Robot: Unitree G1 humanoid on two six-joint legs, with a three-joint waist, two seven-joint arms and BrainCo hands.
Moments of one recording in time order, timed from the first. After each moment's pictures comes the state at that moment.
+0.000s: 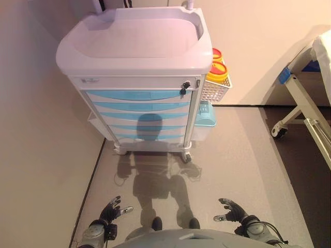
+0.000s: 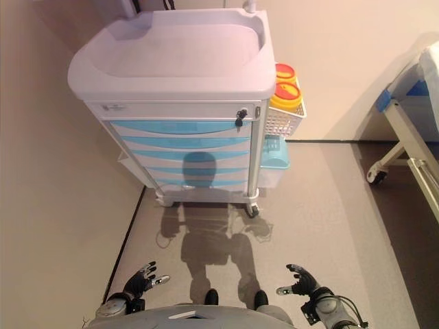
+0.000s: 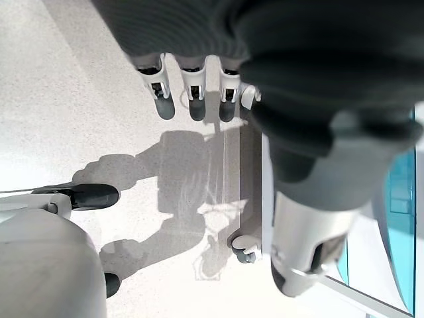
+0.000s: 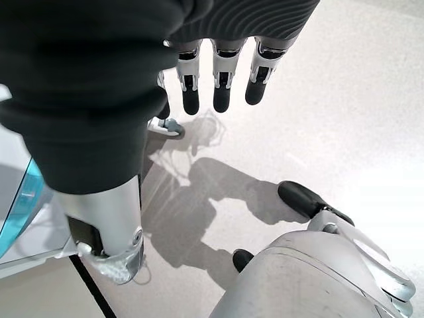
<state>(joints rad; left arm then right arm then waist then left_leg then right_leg) -0.02 0.25 -0.08 1.29 -0.22 -0.35 -0.16 -0.06 -0.32 0.14 1.31 -0.24 -0.40 0.09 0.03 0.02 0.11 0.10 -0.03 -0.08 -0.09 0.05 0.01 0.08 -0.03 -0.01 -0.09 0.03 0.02</state>
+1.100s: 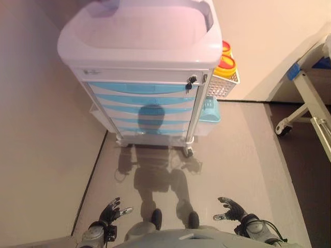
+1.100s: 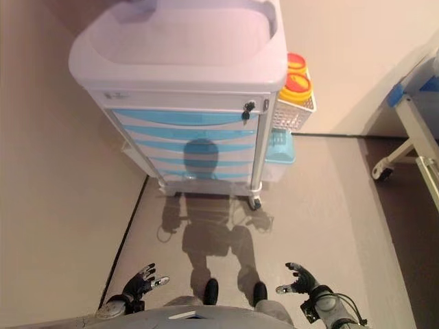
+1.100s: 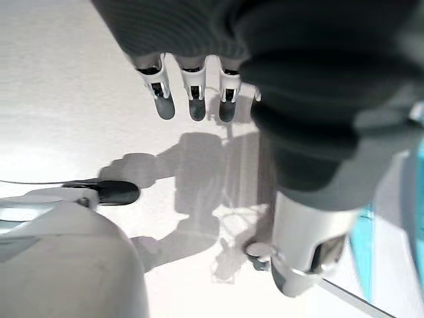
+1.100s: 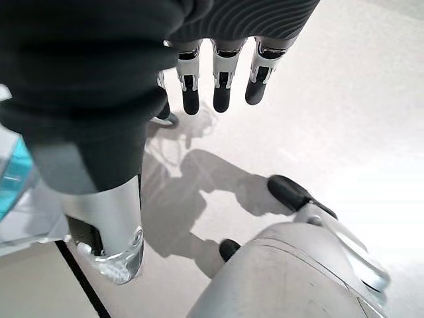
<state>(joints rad) -0.03 0.25 -0.08 1.31 -0.27 -0.36 -0.19 -0.10 -0.32 0.14 1.32 -0.26 -0.41 0.09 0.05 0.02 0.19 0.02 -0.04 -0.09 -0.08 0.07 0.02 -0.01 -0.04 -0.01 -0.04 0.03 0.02</state>
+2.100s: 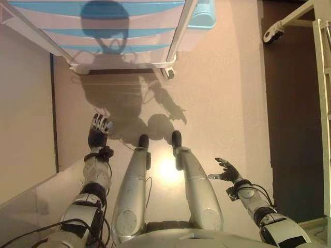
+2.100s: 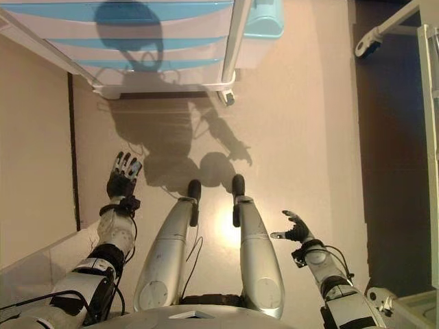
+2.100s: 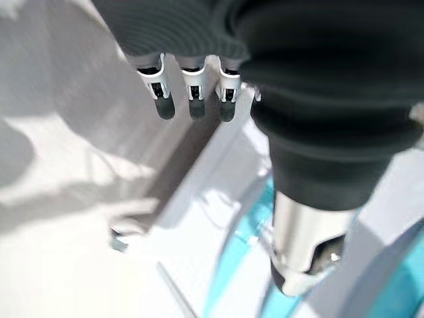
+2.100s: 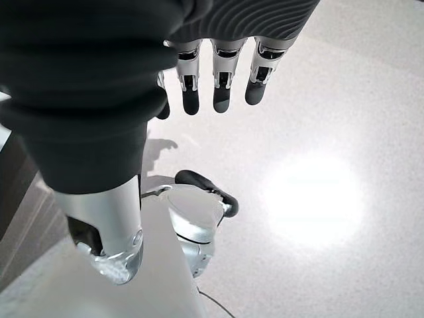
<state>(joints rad) -0.41 0.29 -0.03 0.97 -1.05 -0.54 -0.26 -0.25 -0.33 0.20 1.19 -0.13 -0.41 -0.02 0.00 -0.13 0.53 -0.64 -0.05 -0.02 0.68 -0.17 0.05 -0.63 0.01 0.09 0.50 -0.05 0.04</state>
